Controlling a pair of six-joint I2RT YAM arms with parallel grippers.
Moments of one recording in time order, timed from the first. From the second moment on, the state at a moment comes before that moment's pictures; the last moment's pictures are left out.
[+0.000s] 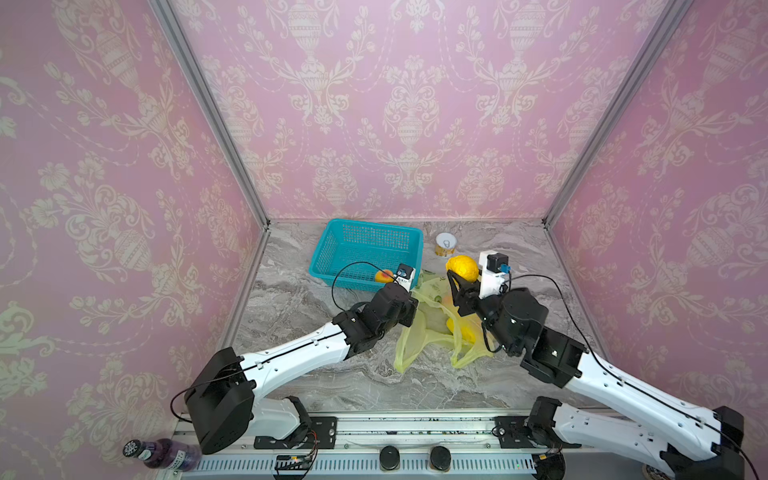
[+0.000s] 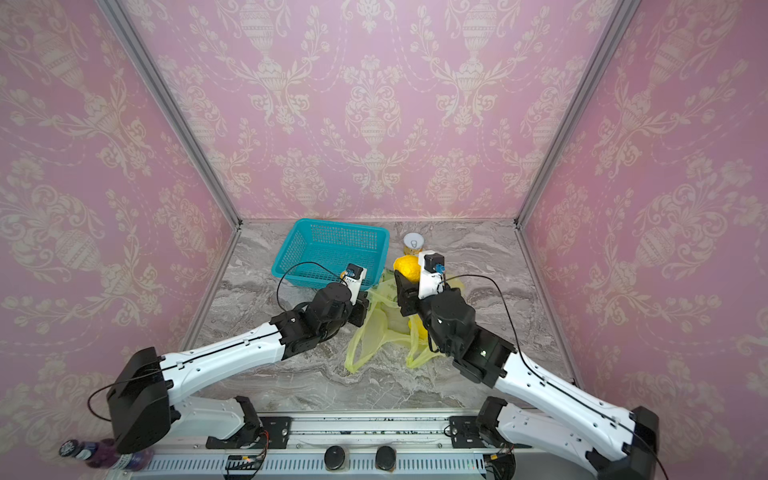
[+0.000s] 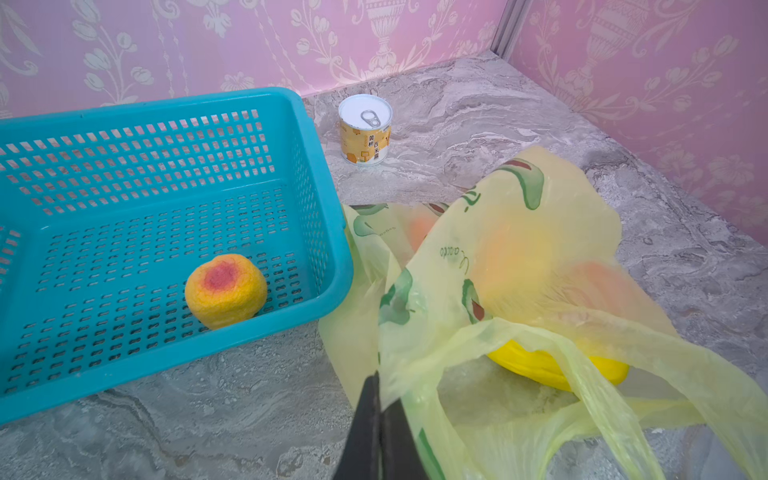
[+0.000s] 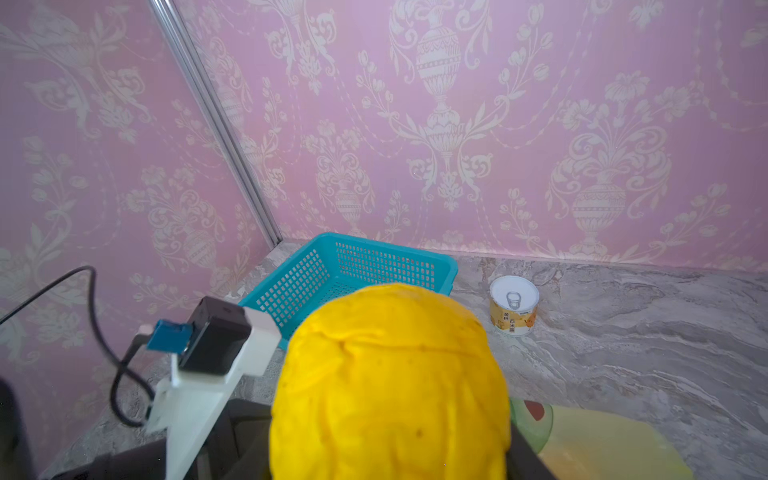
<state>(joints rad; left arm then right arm) -0.89 1.34 0.89 -0.09 -0.30 -0.29 0.85 1.01 0.90 -0.04 0.49 0.27</state>
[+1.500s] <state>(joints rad) -0.88 1.50 0.91 -0.08 -0.30 -0.23 0.66 2.33 2.05 -0.67 0.12 0.25</state>
